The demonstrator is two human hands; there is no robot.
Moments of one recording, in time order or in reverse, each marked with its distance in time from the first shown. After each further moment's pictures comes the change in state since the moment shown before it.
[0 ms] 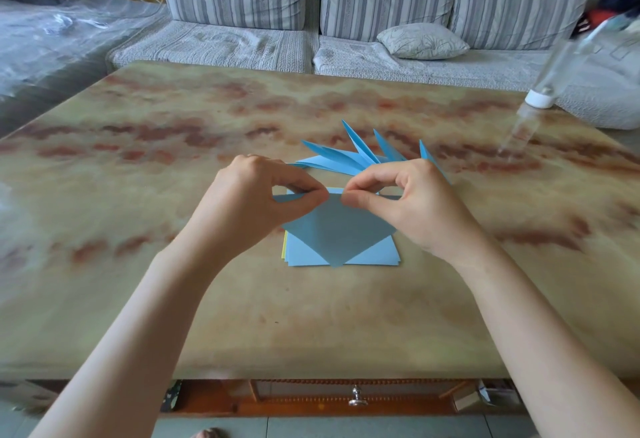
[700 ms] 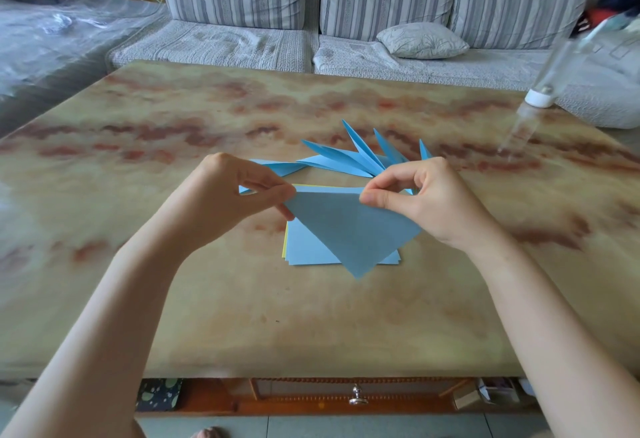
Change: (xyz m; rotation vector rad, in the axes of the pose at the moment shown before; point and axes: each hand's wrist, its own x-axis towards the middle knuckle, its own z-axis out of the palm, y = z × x) left_hand -0.007 -0.004 -0.025 -0.065 -0.116 -0.190; right_hand -0.001 0.008 -0.014 0.071 -0.031 0.091
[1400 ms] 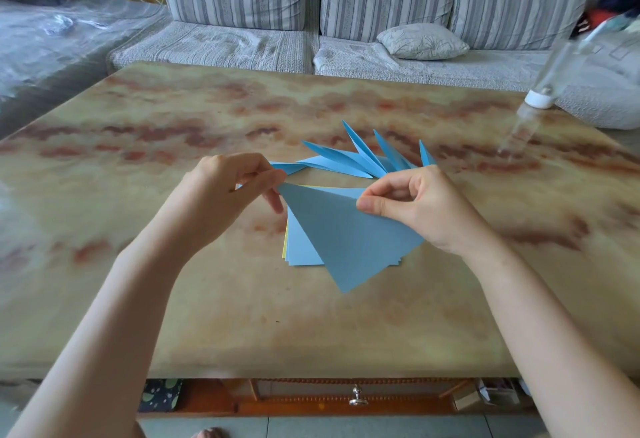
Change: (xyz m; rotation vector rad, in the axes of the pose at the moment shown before) left_hand 0.002 -0.006 0.002 0.090 0.083 -0.004; right_hand -0.001 0.005 0.003 0.113 -0.034 0.084
